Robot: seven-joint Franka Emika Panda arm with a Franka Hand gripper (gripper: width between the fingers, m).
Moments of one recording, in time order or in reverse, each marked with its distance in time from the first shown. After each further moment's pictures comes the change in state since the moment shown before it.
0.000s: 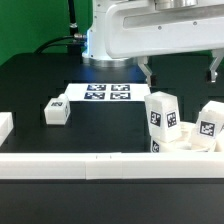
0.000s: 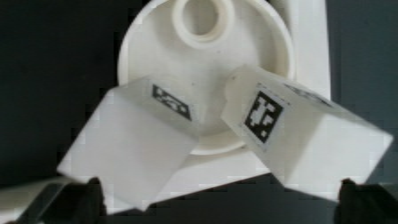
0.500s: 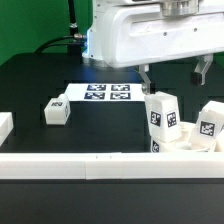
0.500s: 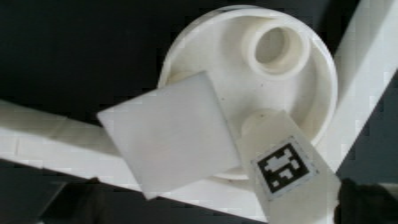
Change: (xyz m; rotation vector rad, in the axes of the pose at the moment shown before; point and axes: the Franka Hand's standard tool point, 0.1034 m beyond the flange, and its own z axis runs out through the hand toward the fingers) arm -0.002 0.005 0.007 -0.031 -0.046 -0.432
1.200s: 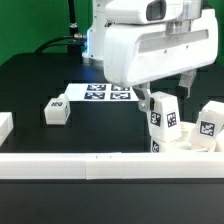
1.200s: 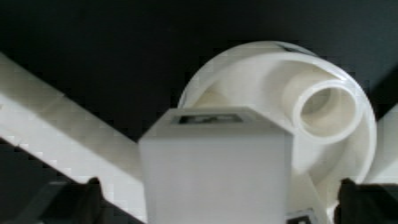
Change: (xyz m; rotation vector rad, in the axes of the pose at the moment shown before) arm -0.008 0.008 0.025 -0.032 -0.023 -0.271
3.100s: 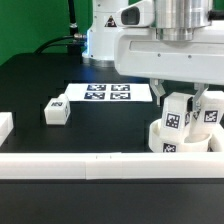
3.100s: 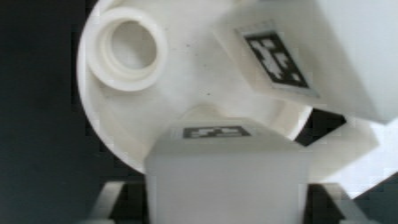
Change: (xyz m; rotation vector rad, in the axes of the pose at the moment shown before) arm 0.010 -0.016 0.006 0.034 0.014 1.367
